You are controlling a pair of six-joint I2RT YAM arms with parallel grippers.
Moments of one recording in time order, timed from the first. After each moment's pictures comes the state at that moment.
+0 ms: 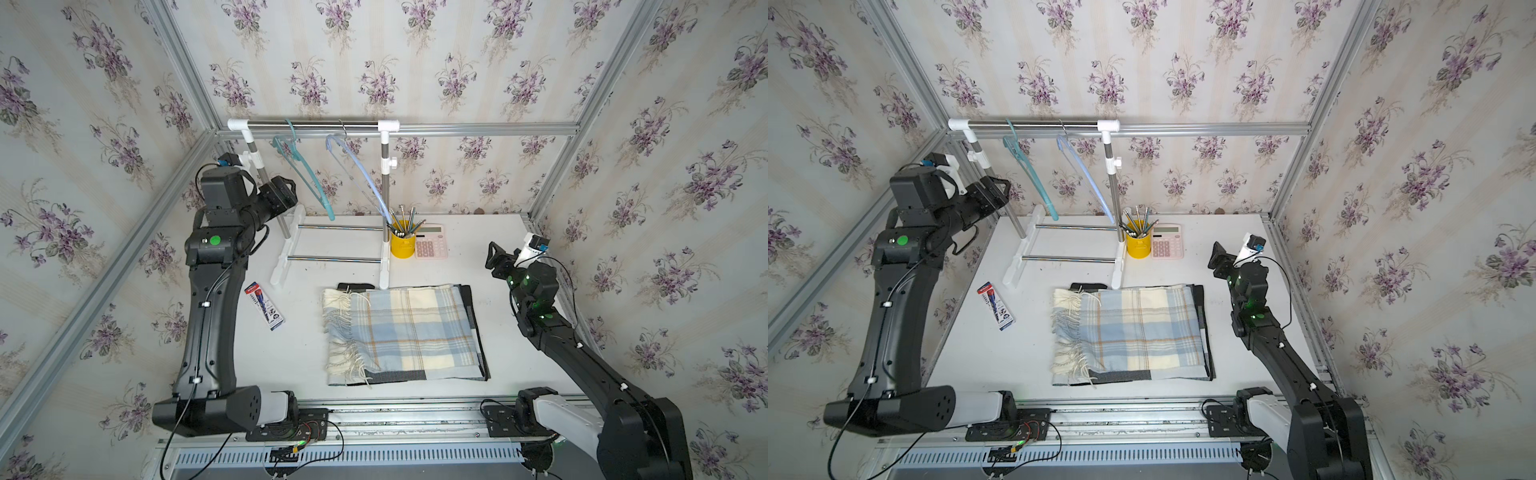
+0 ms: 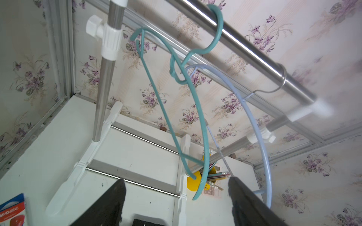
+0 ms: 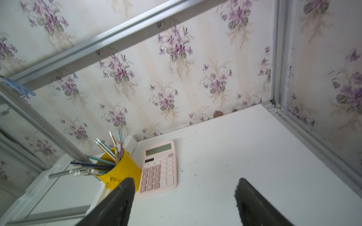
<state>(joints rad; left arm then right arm) 0.03 1.44 1.86 -0.77 0.23 -0.51 0.15 1.08 0.59 0.33 0.07 0.36</state>
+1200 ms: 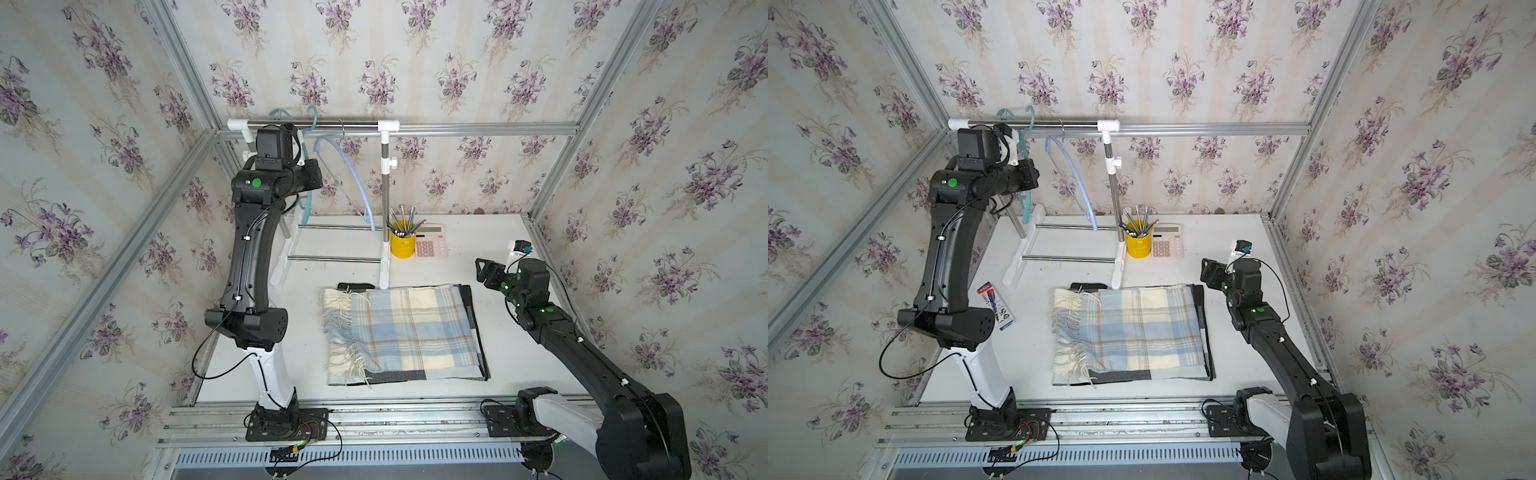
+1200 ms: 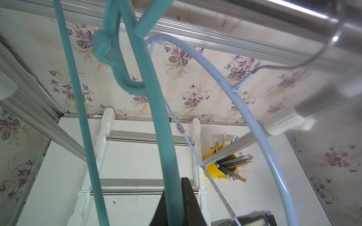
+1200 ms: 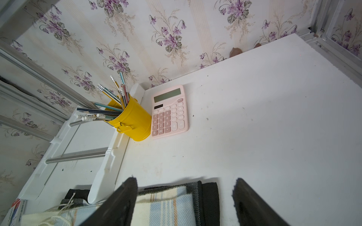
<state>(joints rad) -0.13 1.91 2.52 -1.13 0.15 -0.25 0.15 1.10 0.62 0.06 -0.08 0.42</state>
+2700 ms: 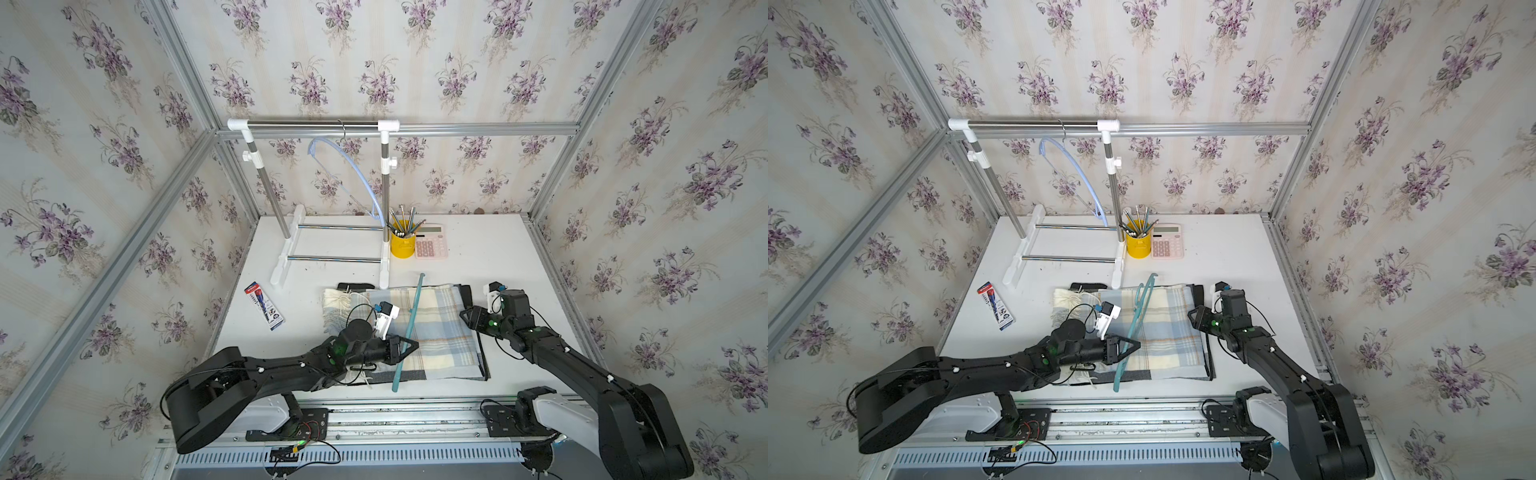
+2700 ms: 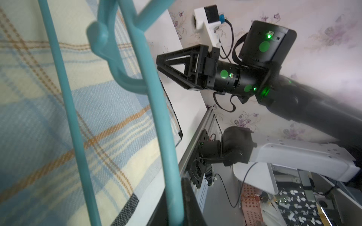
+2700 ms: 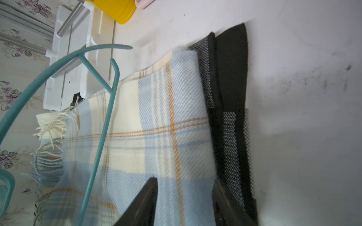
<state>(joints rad) -0.98 1.32 0.34 0.65 0.37 -0.96 0.22 1.12 0.38 -0.09 -0.35 0.52</state>
